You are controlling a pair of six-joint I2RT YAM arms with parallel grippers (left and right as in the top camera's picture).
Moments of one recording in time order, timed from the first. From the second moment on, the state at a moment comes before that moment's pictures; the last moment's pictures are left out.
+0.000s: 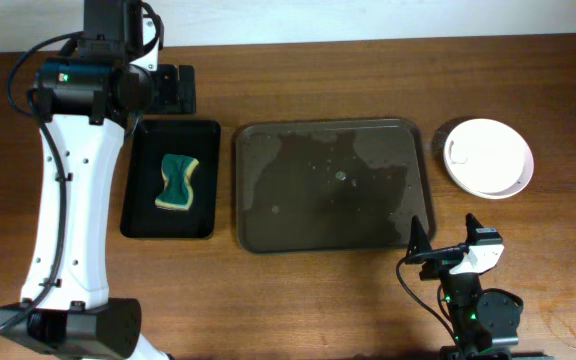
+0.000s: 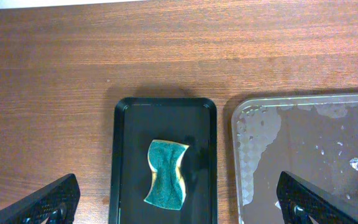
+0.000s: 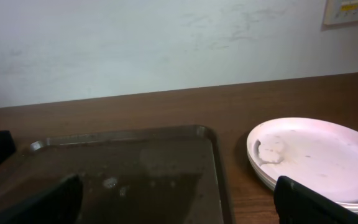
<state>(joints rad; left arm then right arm) -0.11 1.78 2.07 -1.25 -0.08 -0.05 0.02 0.01 0.01 -0.07 -0.05 0.13</state>
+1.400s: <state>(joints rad) 0.03 0.01 0.01 -0.07 0.10 0.16 0.02 0.01 0.01 -0.07 -0.05 0.13</state>
